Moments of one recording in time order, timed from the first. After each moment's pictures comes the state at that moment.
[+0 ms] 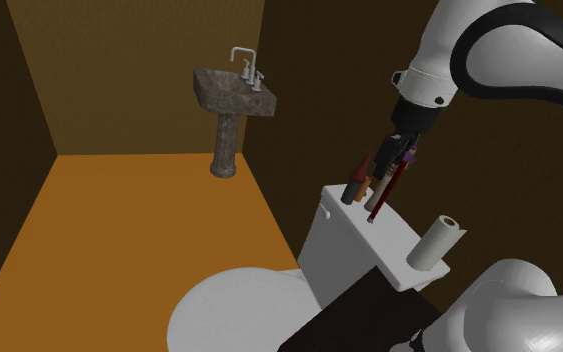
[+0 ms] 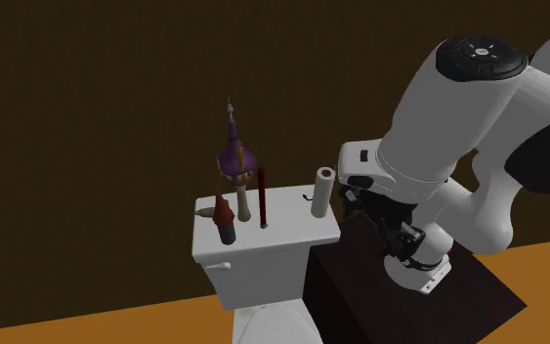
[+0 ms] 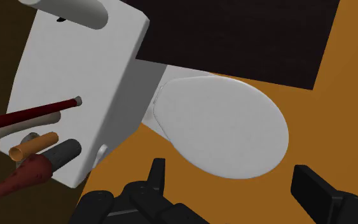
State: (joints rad) arm 0.02 -0.76 0.06 -2.33 -0.06 1.56 -0.07
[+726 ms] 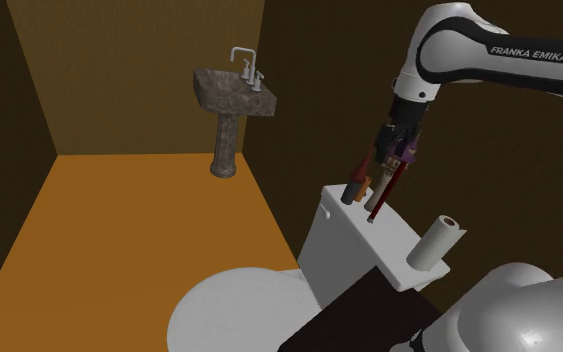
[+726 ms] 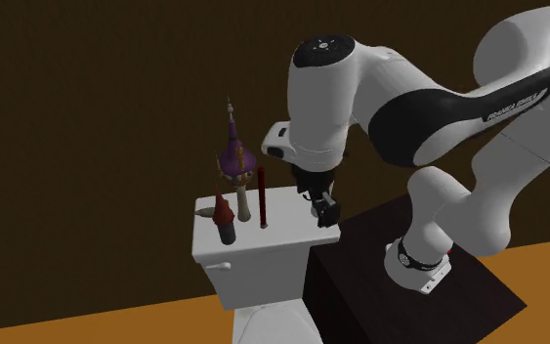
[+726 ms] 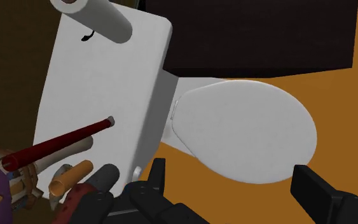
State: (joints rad) arm -0.09 -0.52 -0.10 -2.20 -0.12 1.59 -0.13
